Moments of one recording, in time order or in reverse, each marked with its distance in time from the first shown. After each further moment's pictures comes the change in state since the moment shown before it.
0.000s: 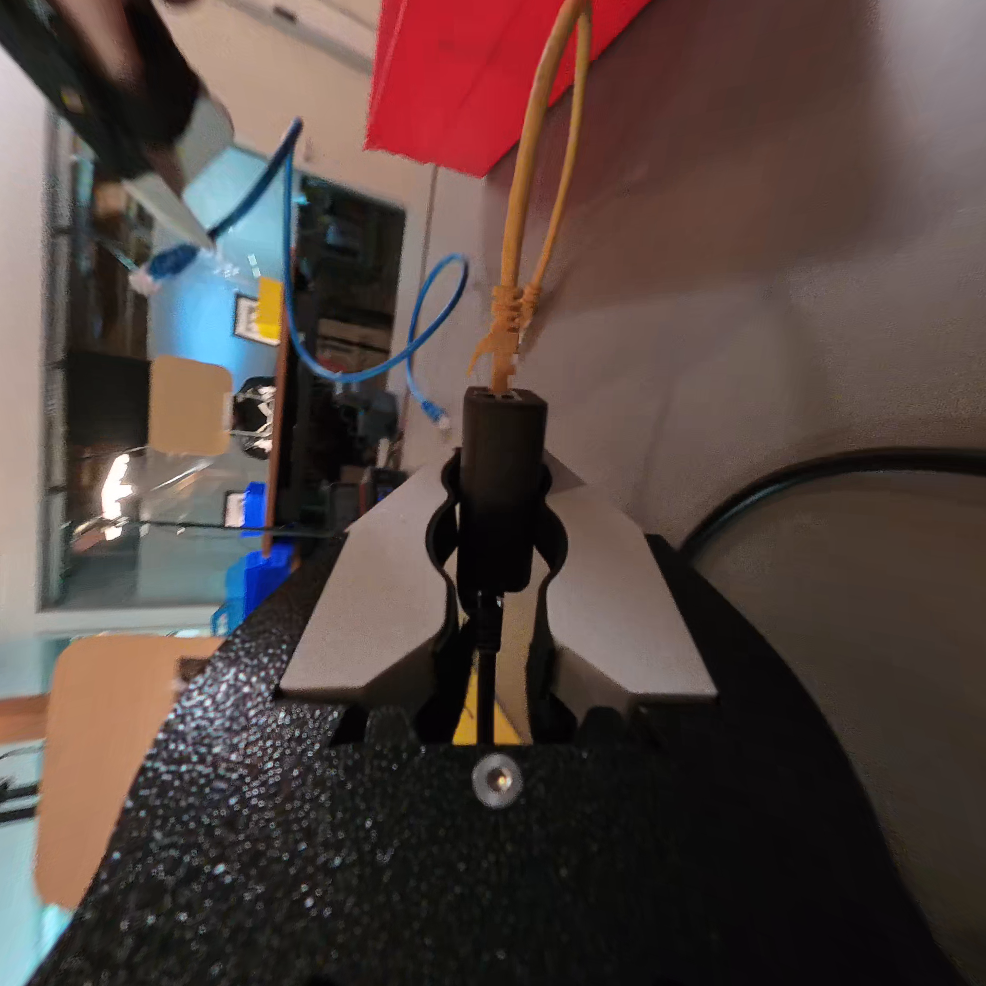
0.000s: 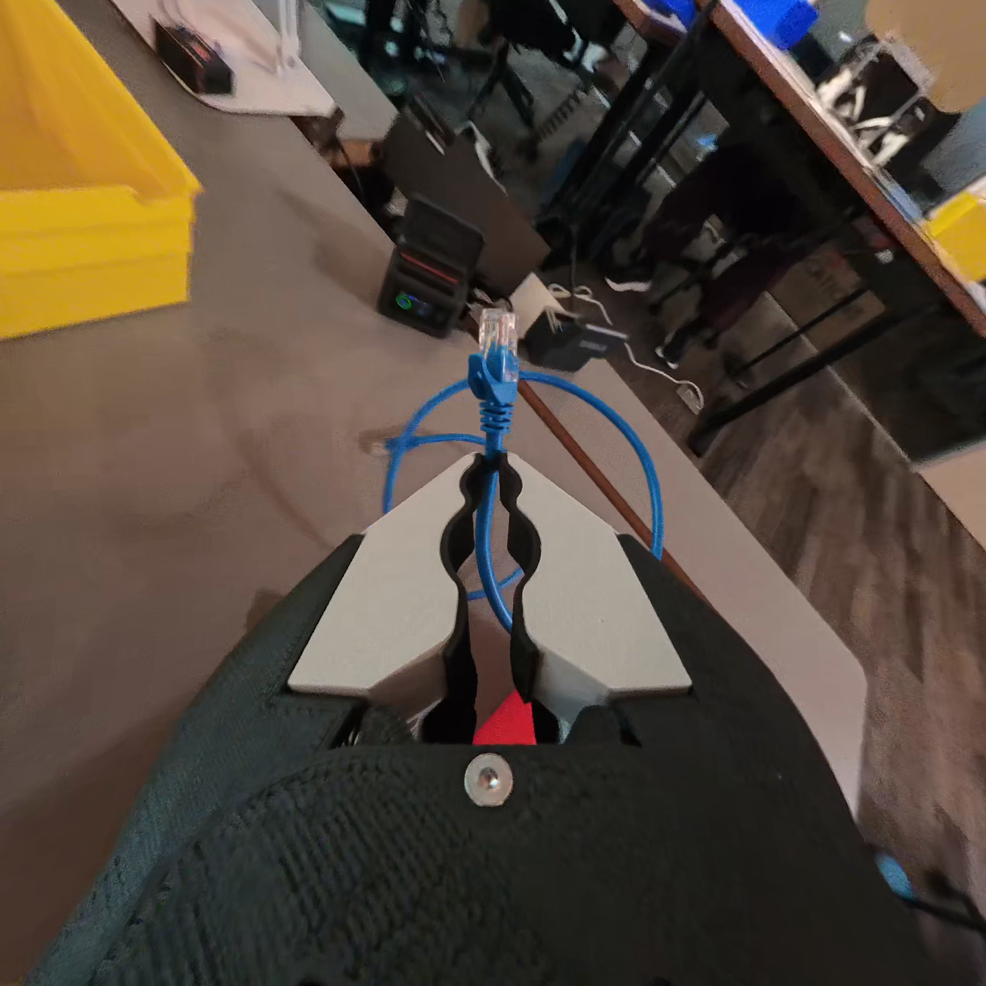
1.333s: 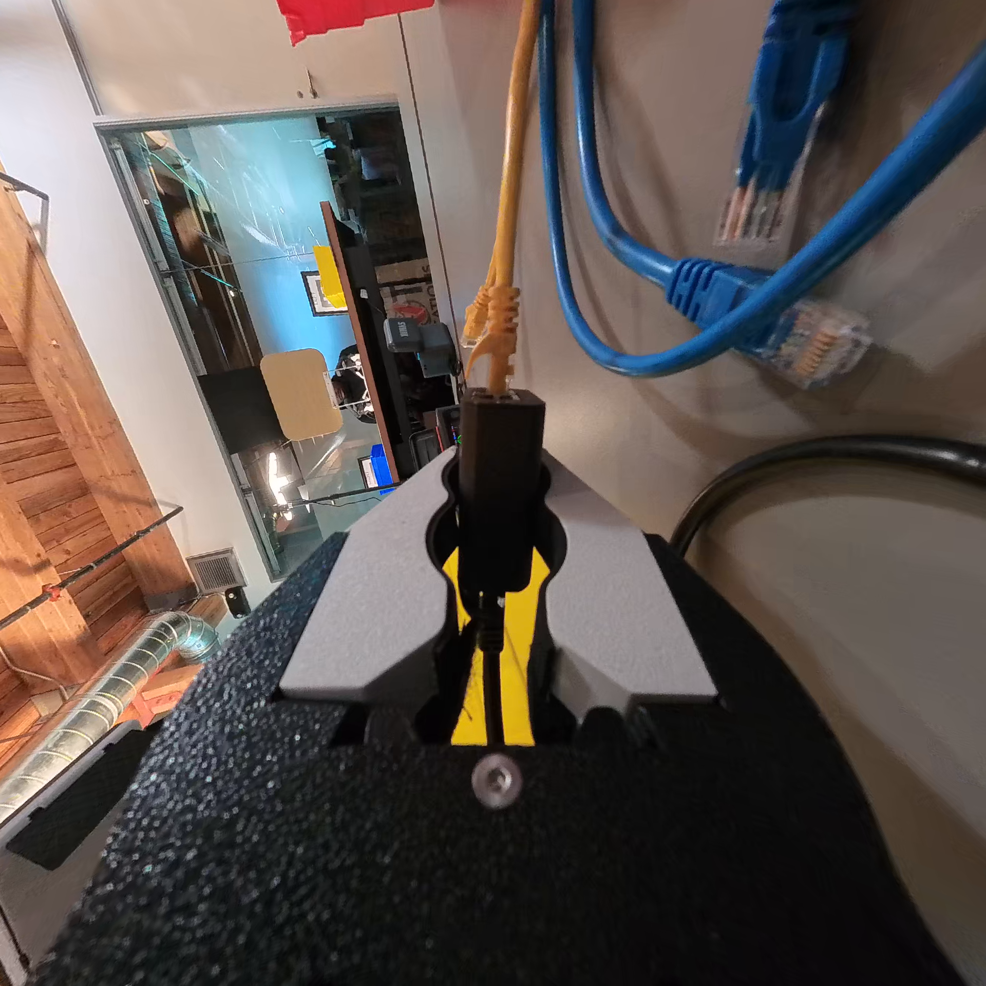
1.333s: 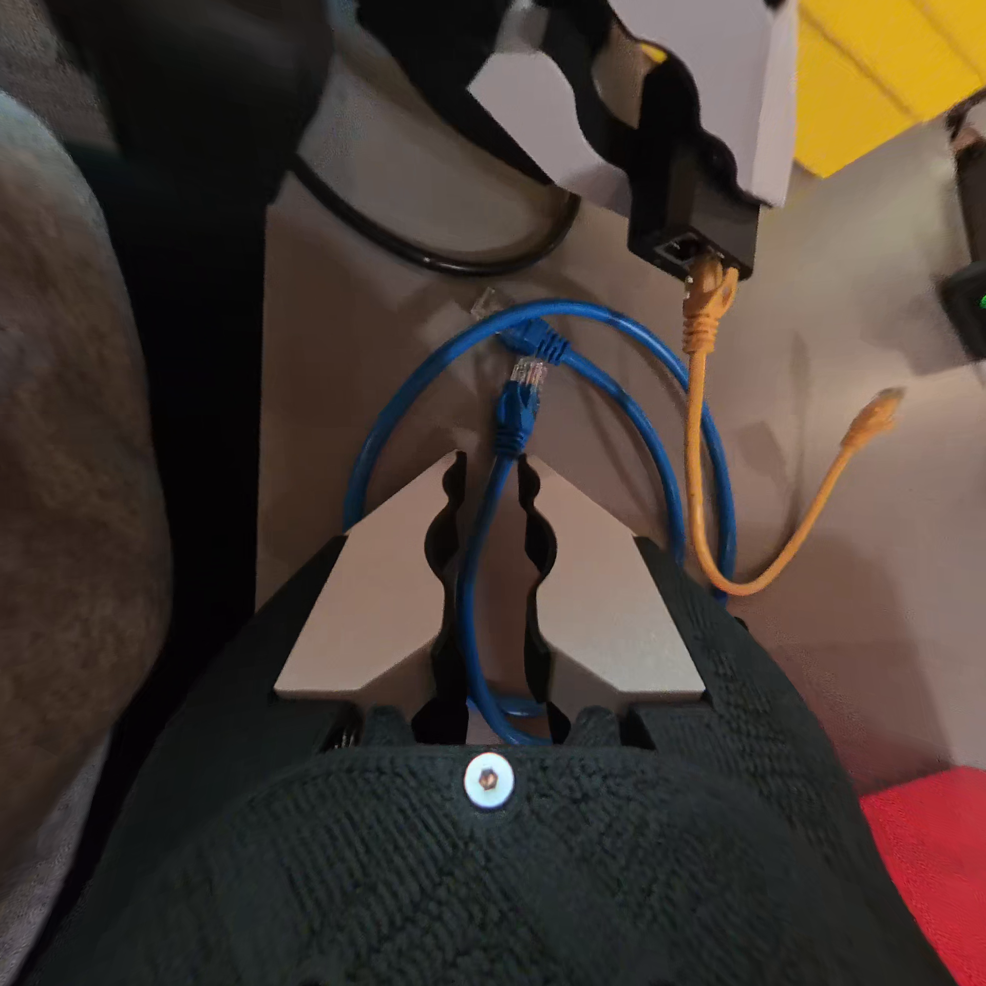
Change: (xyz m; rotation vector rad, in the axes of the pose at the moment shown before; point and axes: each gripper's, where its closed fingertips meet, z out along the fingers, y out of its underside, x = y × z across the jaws) left arm 0.000 0.043 0.003 -0.207 -0.093 0.375; right arm -0.265 0.139 -0.096 0.036 -0.570 -0.400
